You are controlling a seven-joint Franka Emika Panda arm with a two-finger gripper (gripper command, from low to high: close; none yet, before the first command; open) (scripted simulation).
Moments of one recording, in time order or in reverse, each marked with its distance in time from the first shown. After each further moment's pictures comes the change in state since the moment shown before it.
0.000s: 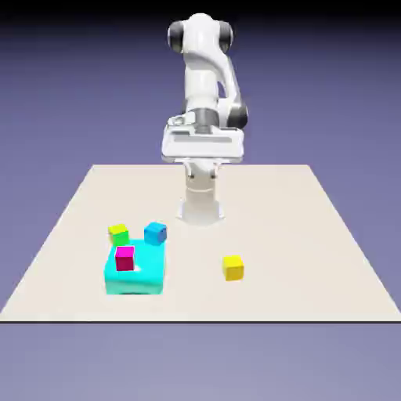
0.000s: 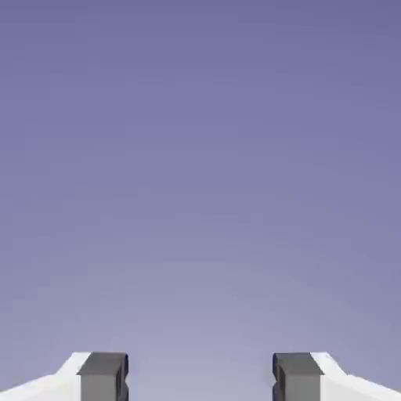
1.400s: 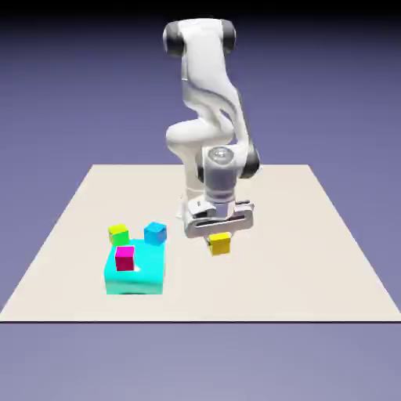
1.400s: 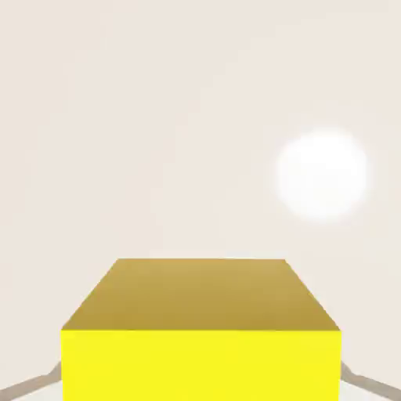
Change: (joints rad) arm 0.363 0.346 -0.373 0.042 -0.102 -0.532 -0.178
